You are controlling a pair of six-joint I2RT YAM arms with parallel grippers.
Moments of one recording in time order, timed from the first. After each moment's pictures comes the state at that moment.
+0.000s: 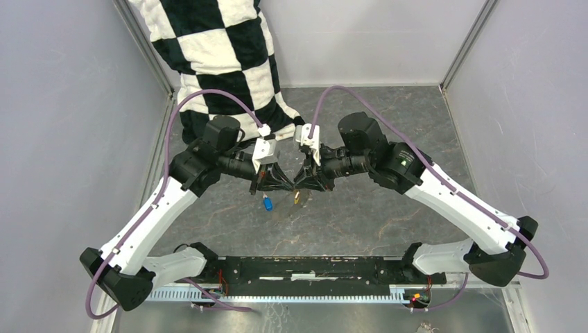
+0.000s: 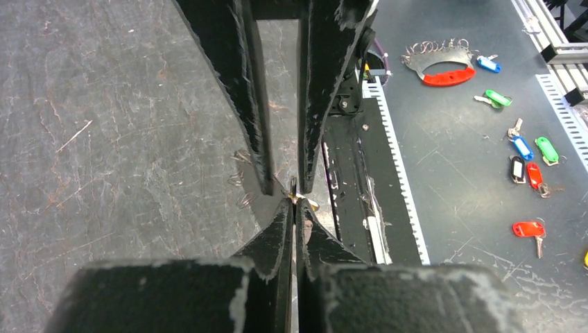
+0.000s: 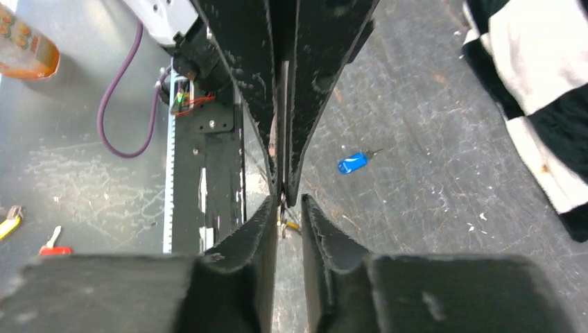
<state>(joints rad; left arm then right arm) -0.59 1.09 1.21 -0.70 1.05 0.46 0.91 1.28 1.45 -0.68 -0.57 -0.20</state>
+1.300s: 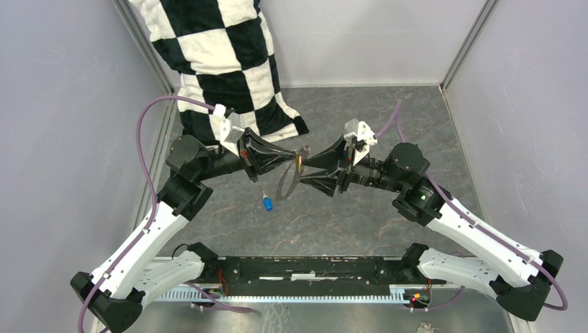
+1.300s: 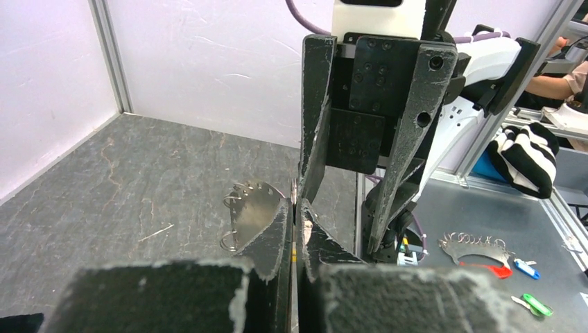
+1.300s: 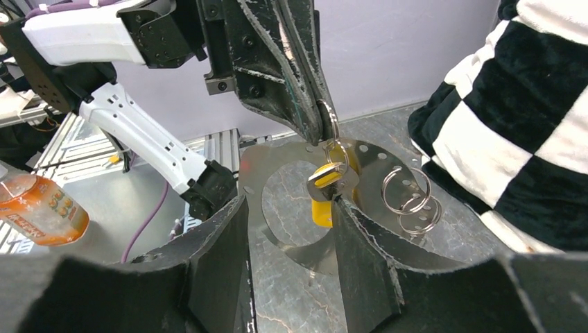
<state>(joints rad) -0.59 0.89 0.97 0.18 0.76 -0.29 0.86 0.94 0.97 0.09 -0.49 0.19</state>
